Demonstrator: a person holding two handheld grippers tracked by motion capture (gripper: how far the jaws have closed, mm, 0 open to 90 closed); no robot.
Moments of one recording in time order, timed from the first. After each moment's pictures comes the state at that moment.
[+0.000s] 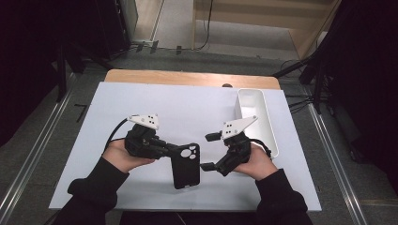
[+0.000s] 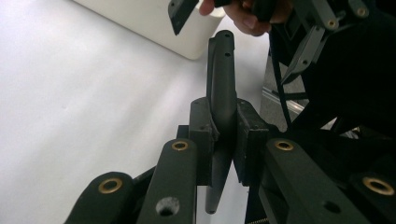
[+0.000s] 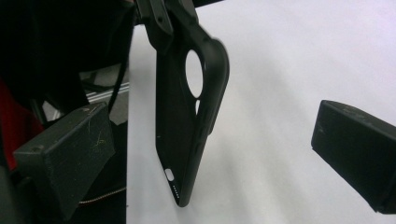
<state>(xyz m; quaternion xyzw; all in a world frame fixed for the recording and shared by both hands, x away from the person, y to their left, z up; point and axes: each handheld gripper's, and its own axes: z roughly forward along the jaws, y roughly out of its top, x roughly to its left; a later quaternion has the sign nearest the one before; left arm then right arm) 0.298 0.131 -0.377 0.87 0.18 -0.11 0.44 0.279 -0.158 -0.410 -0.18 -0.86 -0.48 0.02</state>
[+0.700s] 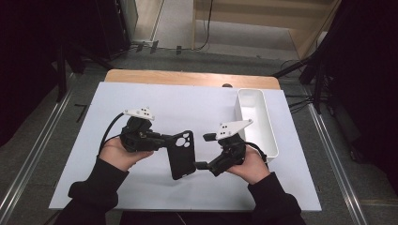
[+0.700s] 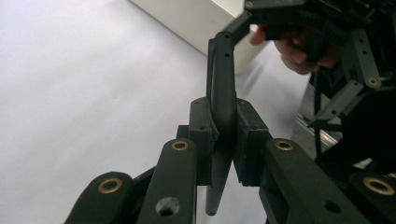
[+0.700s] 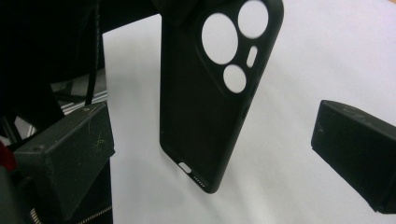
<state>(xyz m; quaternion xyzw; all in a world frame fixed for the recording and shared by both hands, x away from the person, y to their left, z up) 0.304 0.139 -0.368 0.85 0.29 -0.05 0.43 0.275 -0.145 -0.416 -0.23 -0.85 -0.48 -0.01</state>
